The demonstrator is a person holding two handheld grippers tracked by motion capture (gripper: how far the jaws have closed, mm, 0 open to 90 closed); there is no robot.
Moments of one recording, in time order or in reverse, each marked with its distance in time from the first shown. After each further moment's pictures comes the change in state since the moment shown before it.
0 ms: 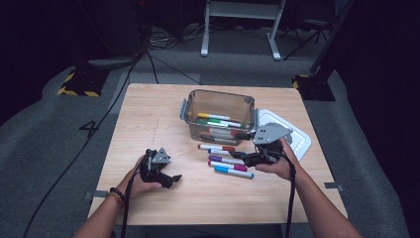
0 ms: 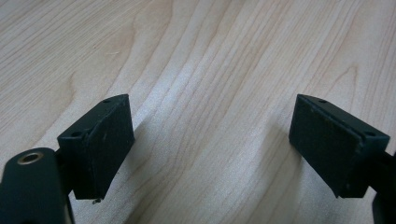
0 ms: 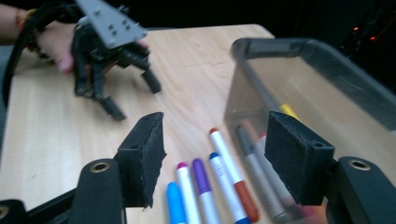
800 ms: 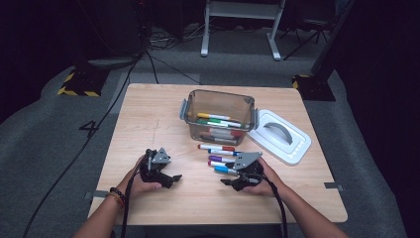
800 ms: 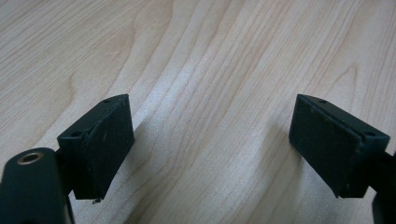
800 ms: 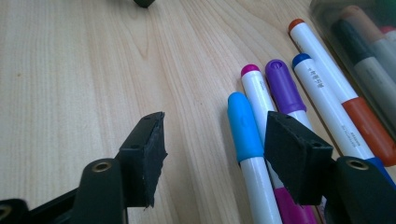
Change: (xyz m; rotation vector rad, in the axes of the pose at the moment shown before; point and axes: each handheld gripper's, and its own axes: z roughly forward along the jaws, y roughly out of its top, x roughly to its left) left arm 0.000 0.000 0.000 -0.002 0.000 0.000; right arm 0.033 -0.080 0.069 0.232 0.126 0.015
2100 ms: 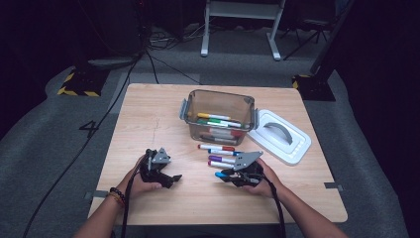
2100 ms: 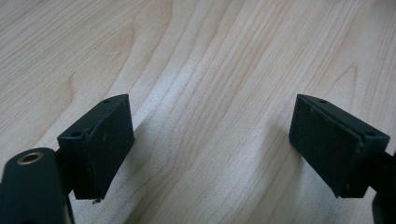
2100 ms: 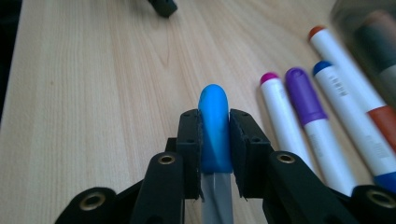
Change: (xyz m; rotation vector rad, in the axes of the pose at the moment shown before) left arm 0.000 0.000 0.000 0.000 0.000 0.001; right arm 0.001 0.002 -0.003 -0.028 0.068 0.006
